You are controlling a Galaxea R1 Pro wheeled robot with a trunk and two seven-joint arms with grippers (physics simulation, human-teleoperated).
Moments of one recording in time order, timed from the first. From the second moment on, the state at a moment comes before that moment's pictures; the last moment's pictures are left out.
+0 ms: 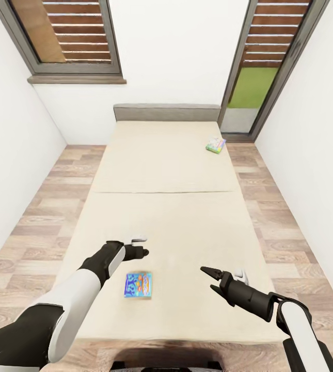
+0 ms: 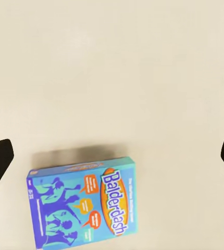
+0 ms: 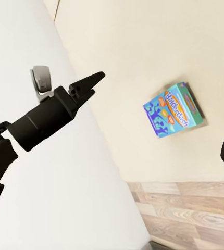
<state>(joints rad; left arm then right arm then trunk) -0.97 -0.11 -0.05 -0.37 0.09 0.51 -0.07 -0.21 0.00 -0.17 -1.57 -1.17 1.04 -0.06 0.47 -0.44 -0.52</state>
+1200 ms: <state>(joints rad) -0.97 -0.11 -0.04 -0.37 0.09 0.46 -0.08 -0.21 0.00 -0.17 -1.57 -1.17 1.04 -0.07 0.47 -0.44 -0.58</state>
